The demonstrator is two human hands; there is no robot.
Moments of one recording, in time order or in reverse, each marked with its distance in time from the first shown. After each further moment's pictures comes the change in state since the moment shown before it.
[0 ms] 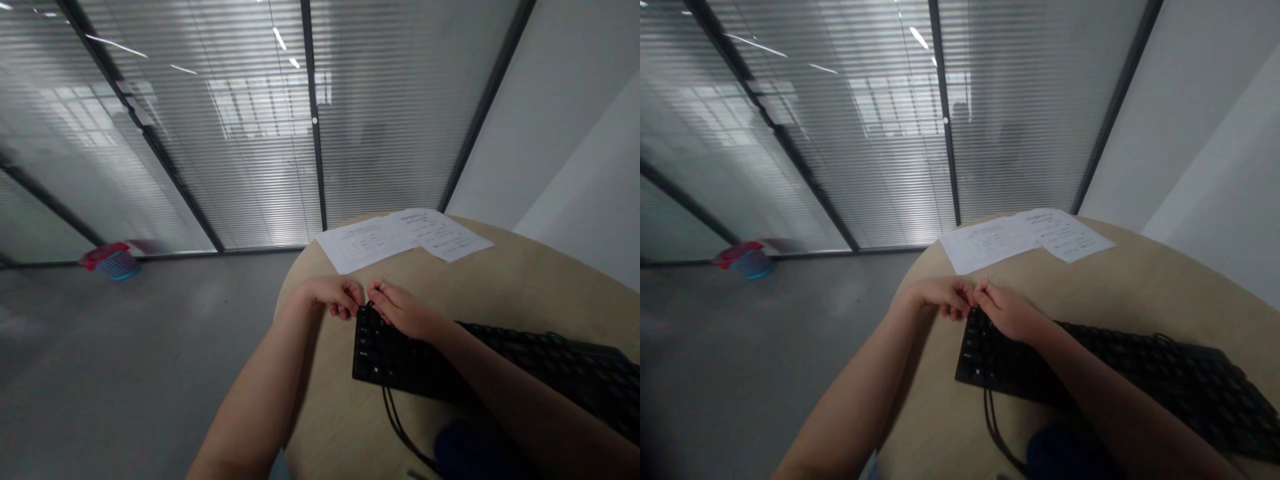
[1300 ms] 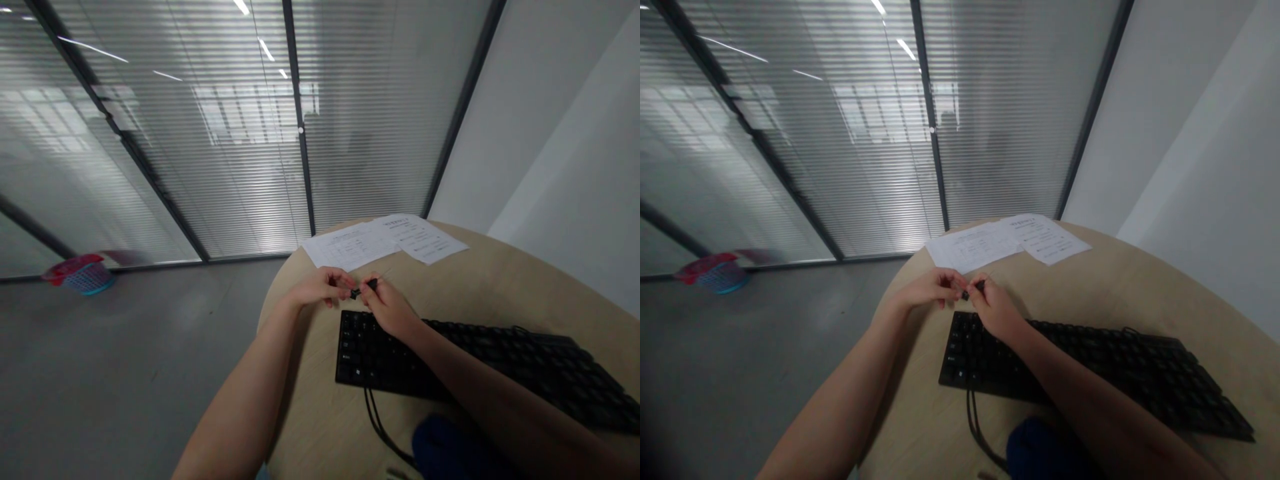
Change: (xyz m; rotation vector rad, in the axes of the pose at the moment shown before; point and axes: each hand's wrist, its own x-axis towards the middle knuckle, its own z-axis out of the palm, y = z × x) left_hand -0.004 0.010 0.003 -0.042 0.305 0.393; right_hand 0.003 0.005 0.001 0.030 0.340 -0.011
